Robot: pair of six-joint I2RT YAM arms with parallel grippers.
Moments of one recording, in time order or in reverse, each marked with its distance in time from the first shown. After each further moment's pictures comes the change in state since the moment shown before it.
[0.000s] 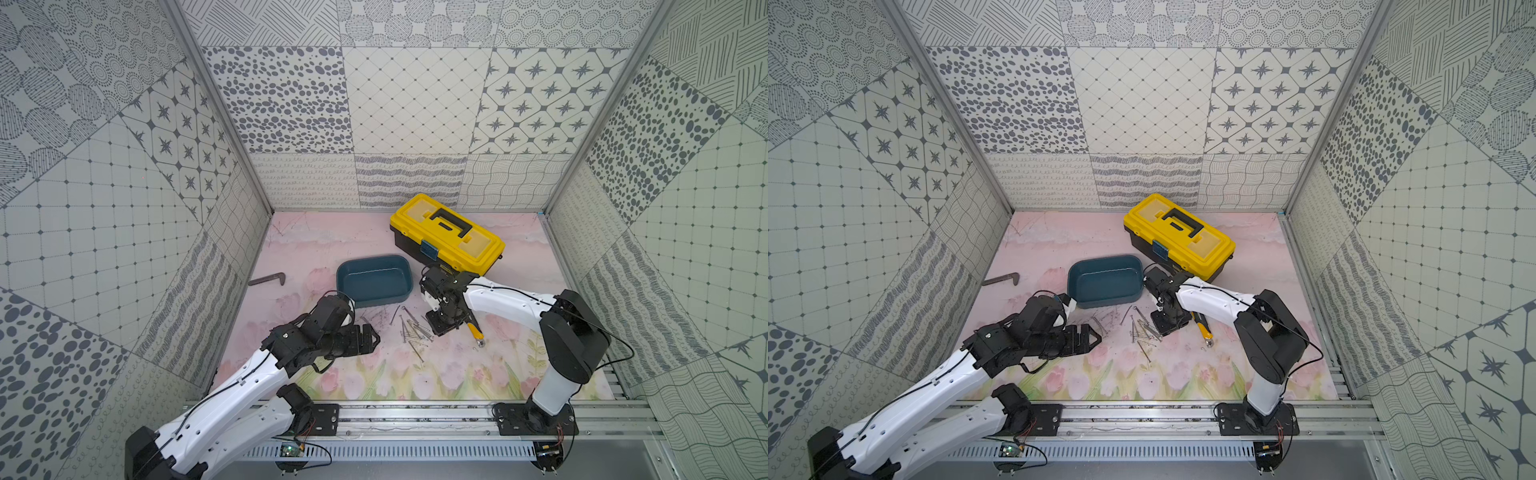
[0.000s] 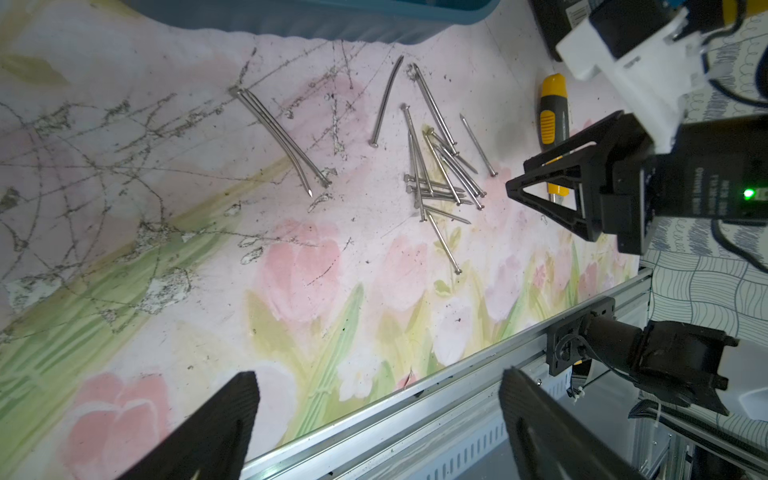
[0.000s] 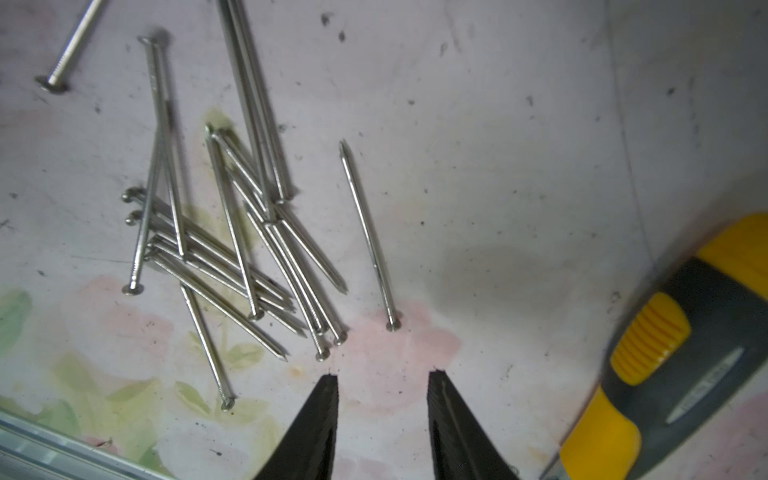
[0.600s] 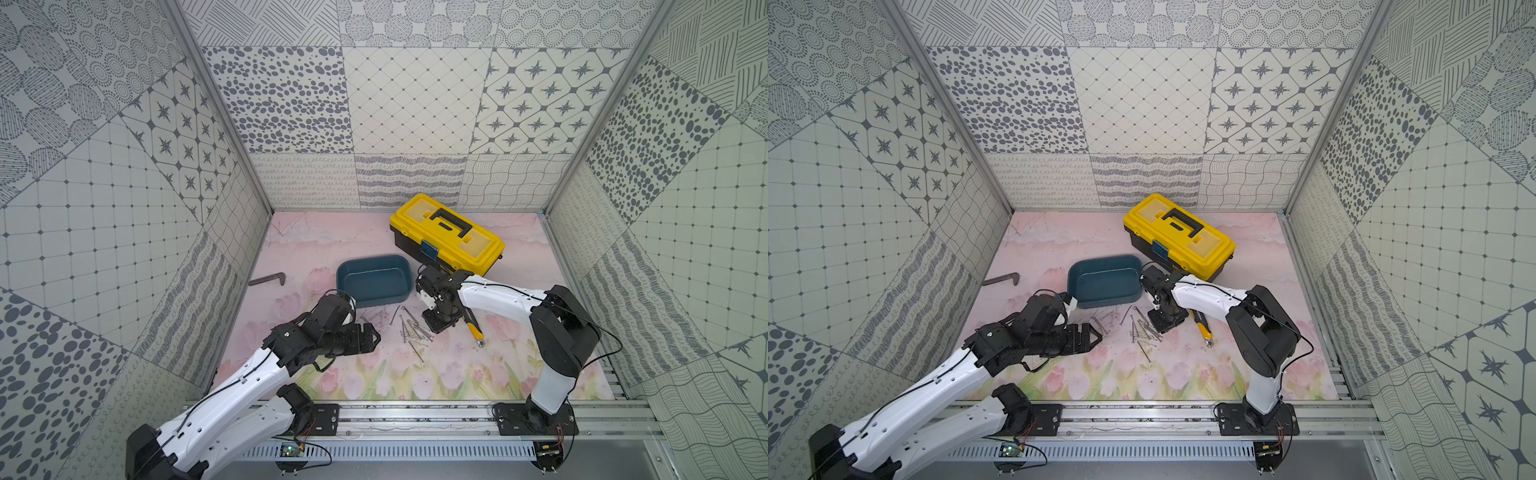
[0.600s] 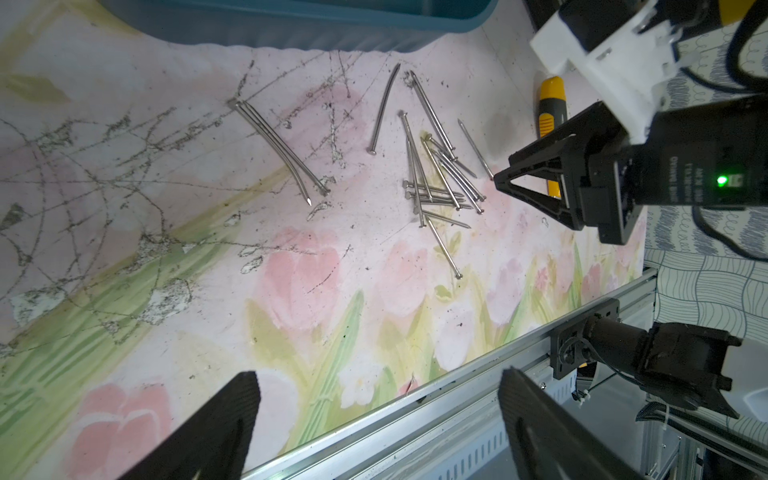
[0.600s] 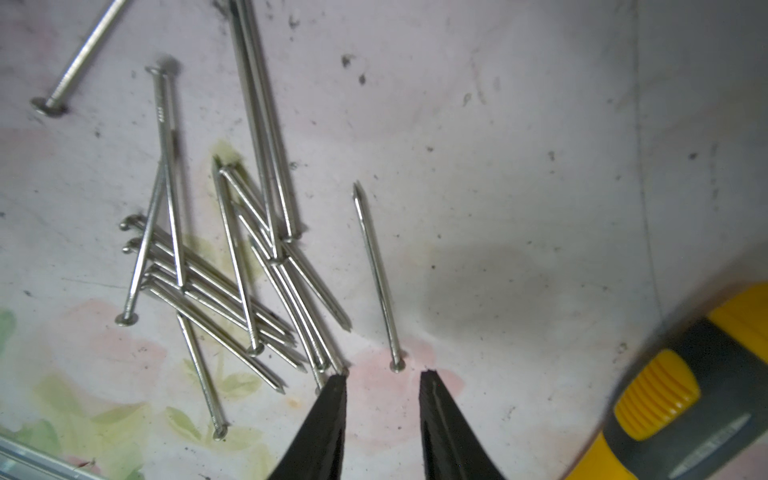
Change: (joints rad) left arm 0.000 0.010 0.003 0.011 -0.008 0.017; right arm 0.000 0.050 0.028 0.020 0.001 -0.044
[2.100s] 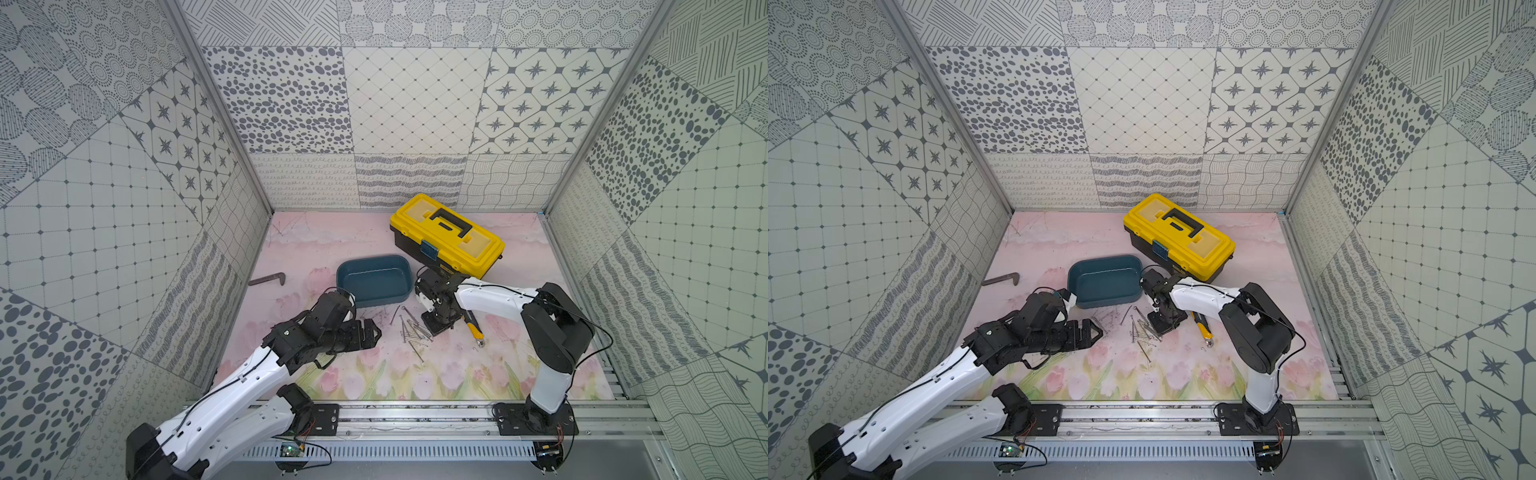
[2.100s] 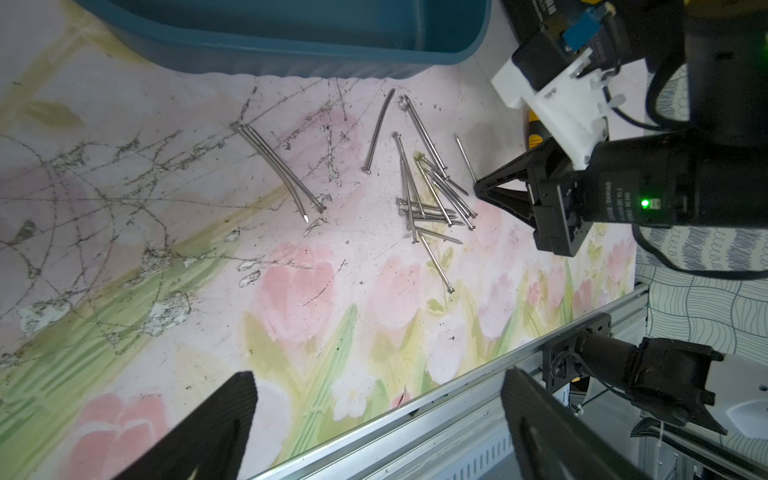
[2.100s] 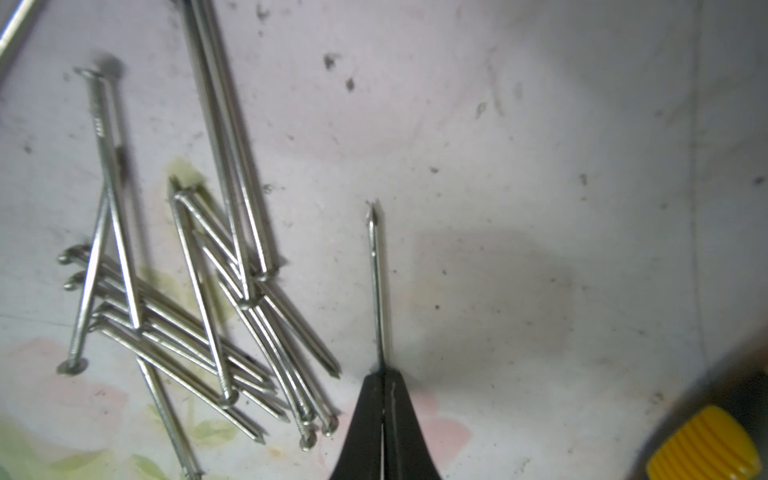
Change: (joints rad) left arm 0.000 0.009 0.023 0.024 -0.023 -0.022; right arm 0.000 0.031 -0.035 0.070 0.005 -0.004
